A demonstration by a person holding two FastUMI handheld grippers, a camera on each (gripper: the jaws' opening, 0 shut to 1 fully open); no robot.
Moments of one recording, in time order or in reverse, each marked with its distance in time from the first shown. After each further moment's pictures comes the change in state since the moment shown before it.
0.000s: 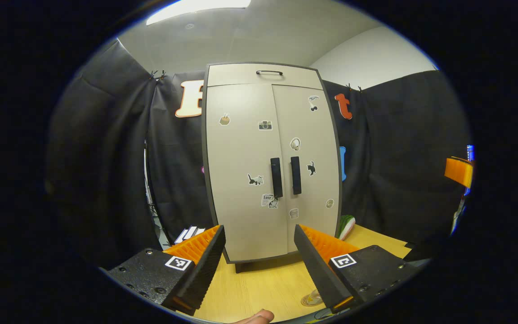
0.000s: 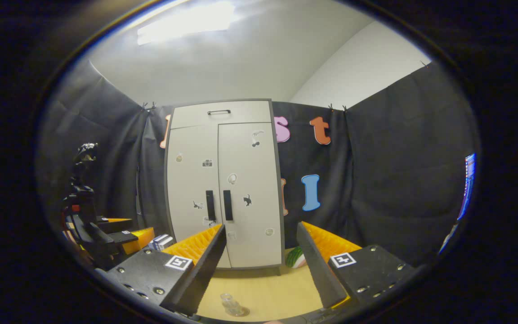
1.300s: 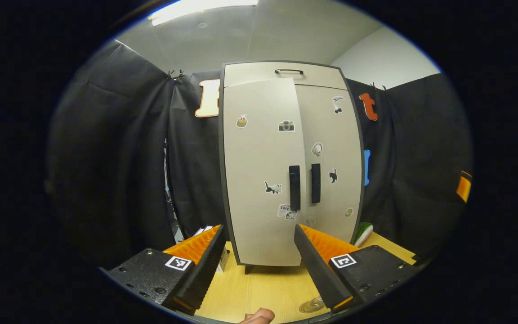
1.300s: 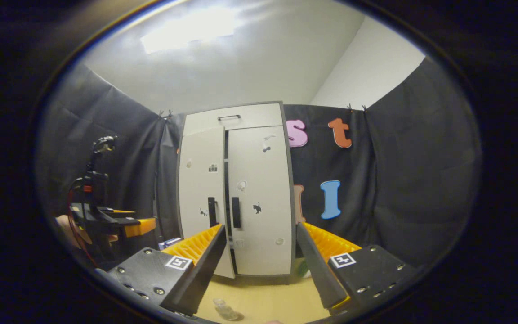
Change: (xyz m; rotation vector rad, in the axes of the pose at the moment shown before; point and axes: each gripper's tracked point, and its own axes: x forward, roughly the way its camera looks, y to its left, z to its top) left arm 0.008 0.008 0.018 -0.032 0.029 0.175; right arm 0.042 -0.032 0.005 0.010 -0.028 0.159
